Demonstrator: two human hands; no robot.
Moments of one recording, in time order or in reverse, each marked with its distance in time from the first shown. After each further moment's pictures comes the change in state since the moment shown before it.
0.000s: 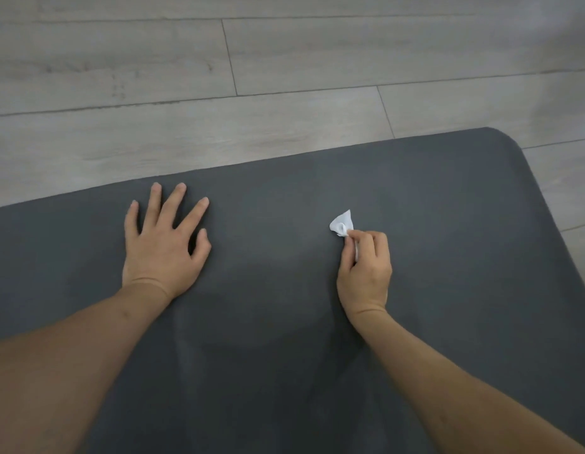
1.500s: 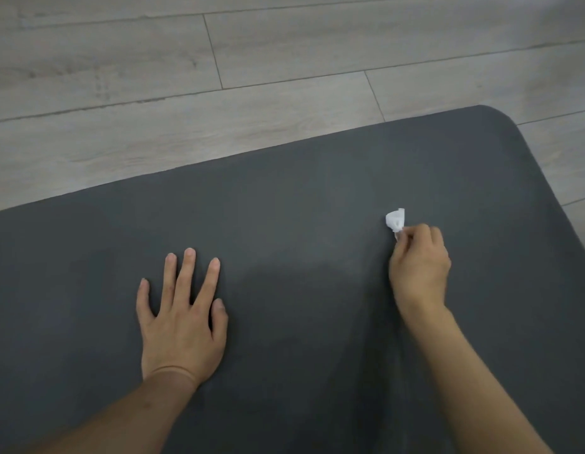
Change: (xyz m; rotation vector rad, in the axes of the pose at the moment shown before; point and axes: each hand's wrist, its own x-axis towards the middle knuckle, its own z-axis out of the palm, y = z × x) left_hand -0.119 0.050 0.009 0.063 -0.073 -0.060; right_hand 0.015 0.032 -0.065 -0.329 -0.027 0.211
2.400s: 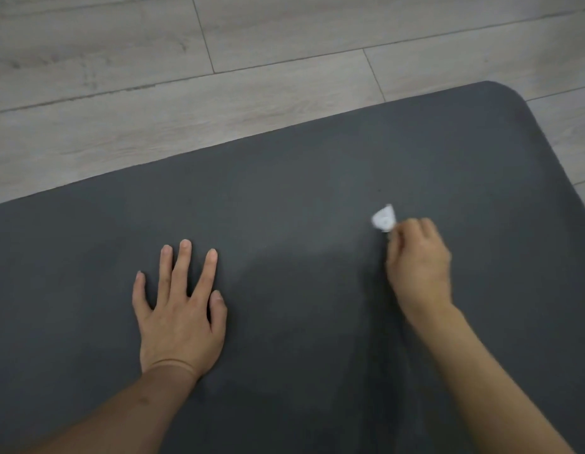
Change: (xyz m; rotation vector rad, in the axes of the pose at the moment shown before) left_hand 0.001 0.000 -0.002 0.001 -0.006 0.006; right_hand -0.016 0.004 -0.006 -0.024 -0.103 -0.150
